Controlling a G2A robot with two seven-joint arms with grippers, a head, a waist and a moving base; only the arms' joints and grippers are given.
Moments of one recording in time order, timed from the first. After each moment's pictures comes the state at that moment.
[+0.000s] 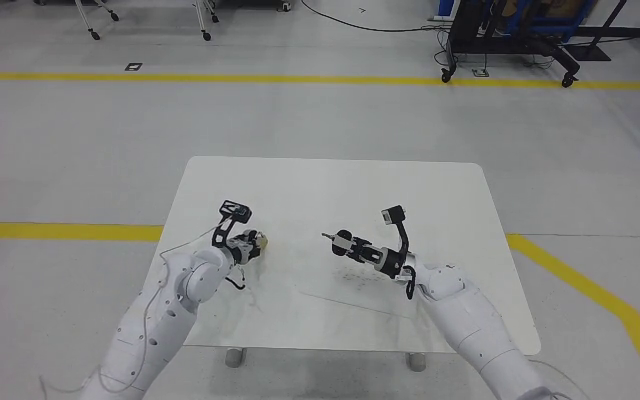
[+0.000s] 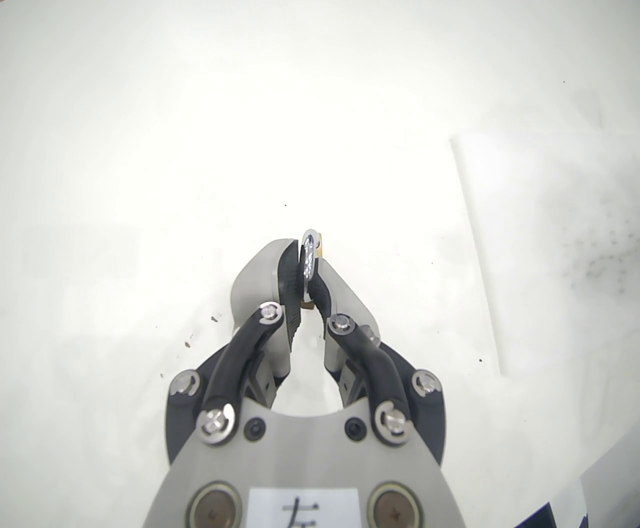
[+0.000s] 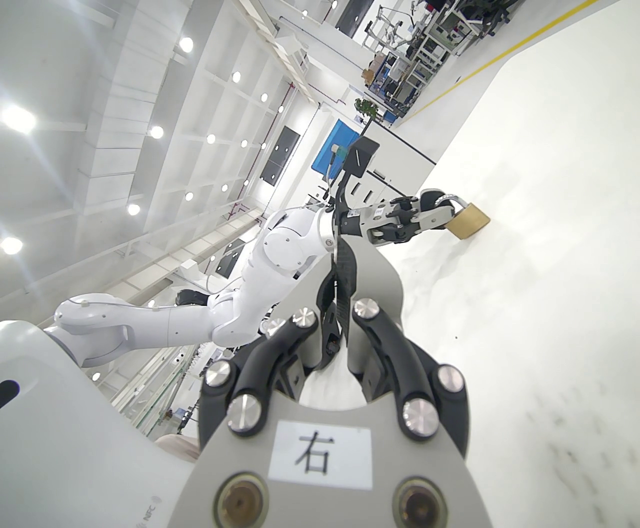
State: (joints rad) left arm 1.19 -1.09 -1.09 -1.42 0.91 -0.11 -0.65; right arm -1.17 -1.27 1.06 -1.06 0.26 -0.83 0.77
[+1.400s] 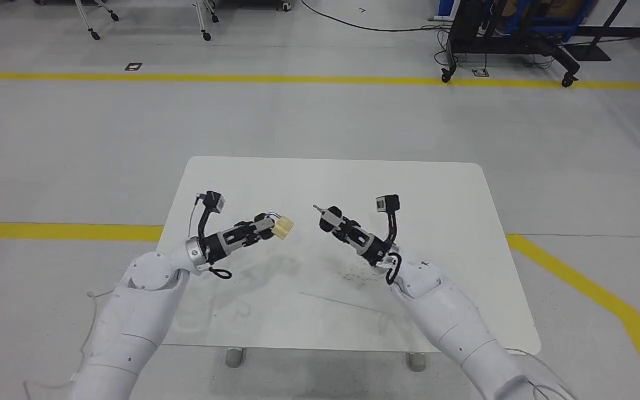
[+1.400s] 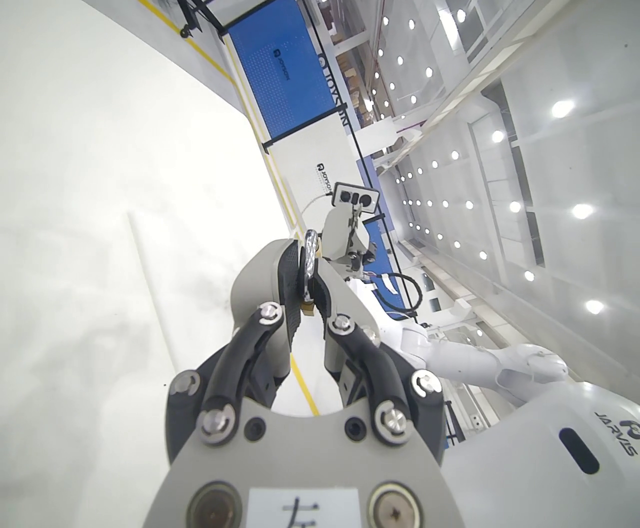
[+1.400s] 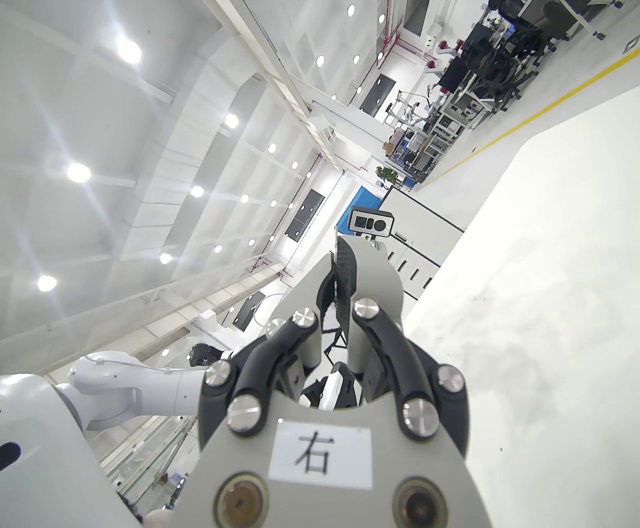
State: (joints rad) left arm 1.13 -1.11 -1.23 -1.15 -0.40 -0.53 -1.01; right arm -1.10 -1.35 0.94 -1.01 0.29 -0.85 0.46
